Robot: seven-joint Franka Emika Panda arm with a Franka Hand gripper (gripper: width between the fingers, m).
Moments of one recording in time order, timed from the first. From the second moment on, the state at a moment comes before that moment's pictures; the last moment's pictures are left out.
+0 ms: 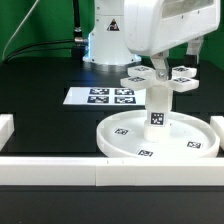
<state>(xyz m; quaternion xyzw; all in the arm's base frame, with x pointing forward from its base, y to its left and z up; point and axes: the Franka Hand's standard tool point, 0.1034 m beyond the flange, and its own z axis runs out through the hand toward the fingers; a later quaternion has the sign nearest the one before) 0.571 0.058 0.120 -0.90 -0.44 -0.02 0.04</state>
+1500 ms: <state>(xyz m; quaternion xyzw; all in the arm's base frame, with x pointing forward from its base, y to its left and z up) 0.549 0.030 0.108 -0.80 -0.60 -0.01 0.03</state>
